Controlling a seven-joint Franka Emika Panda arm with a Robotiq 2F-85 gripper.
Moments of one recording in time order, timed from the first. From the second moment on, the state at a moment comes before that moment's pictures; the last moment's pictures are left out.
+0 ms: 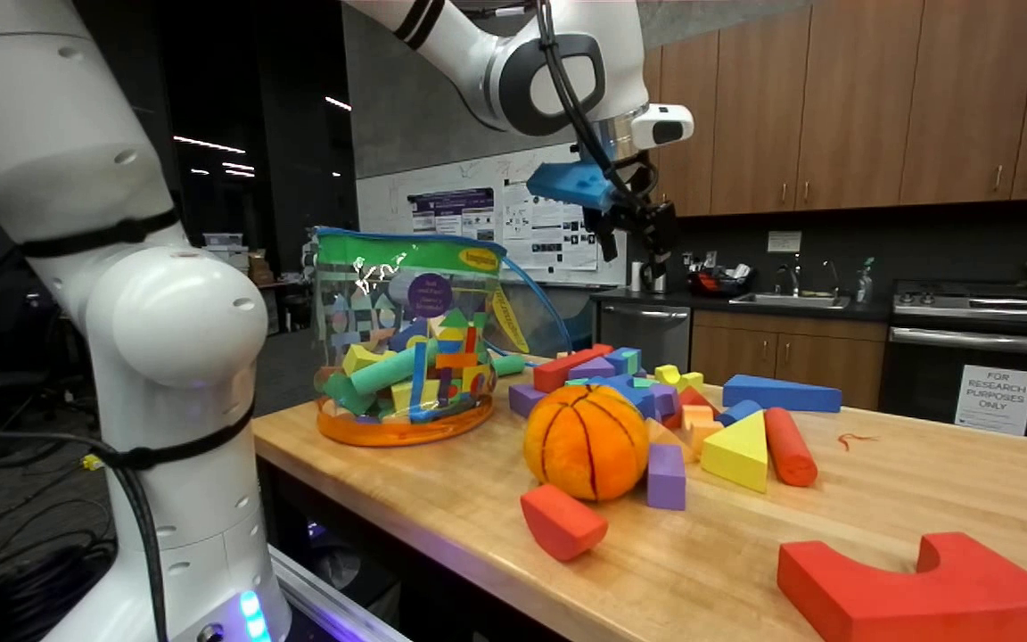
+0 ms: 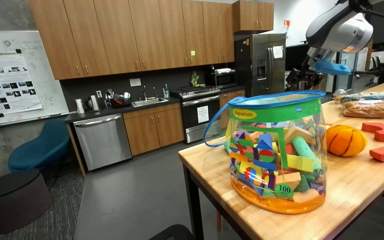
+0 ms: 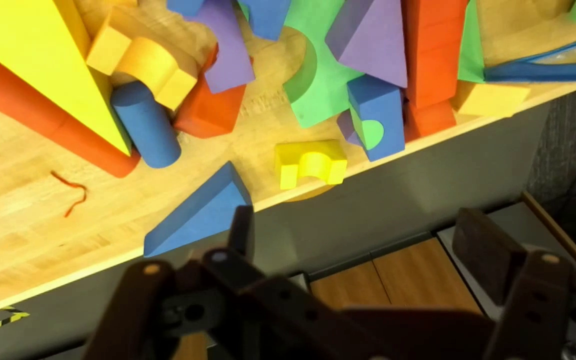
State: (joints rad) arm -0.17 -0.36 -0.37 -2.40 0.20 2.49 -0.21
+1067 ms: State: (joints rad) arm -0.17 -0.31 -0.40 -2.39 0.18 2.52 -0.31
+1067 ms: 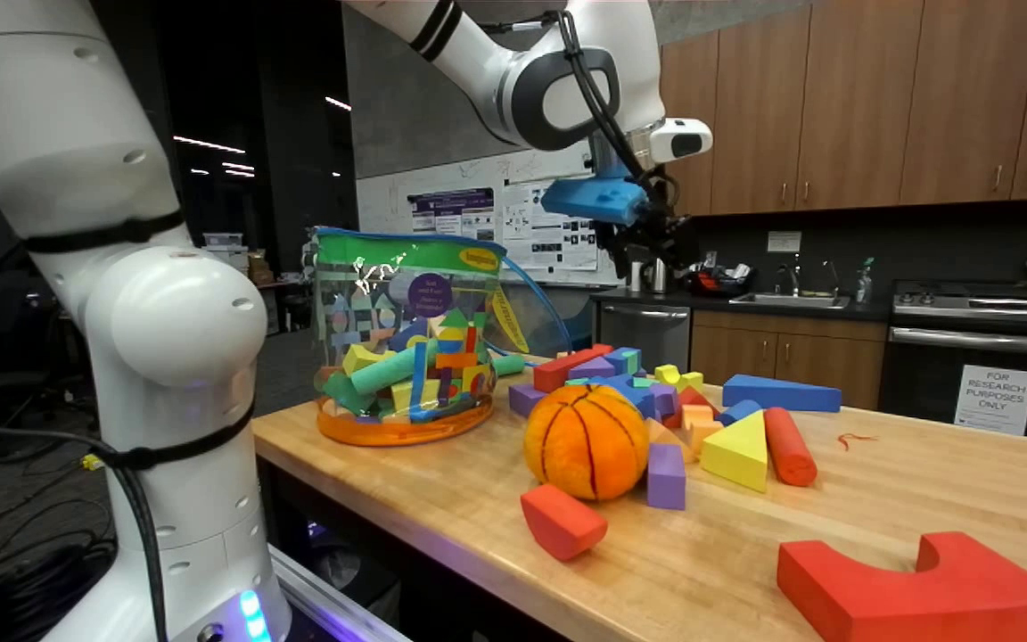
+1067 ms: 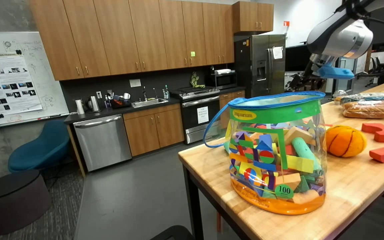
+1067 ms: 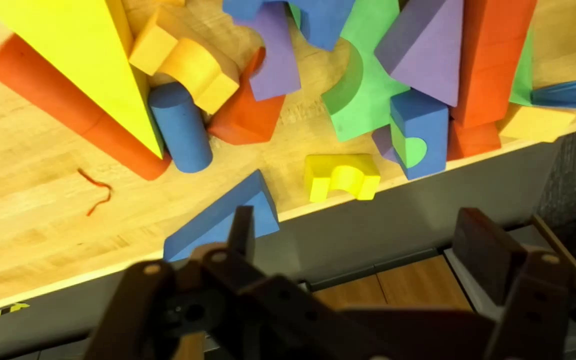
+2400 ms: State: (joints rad) arm -0.20 0.05 -0.34 -2.30 0.21 2.55 -0.36
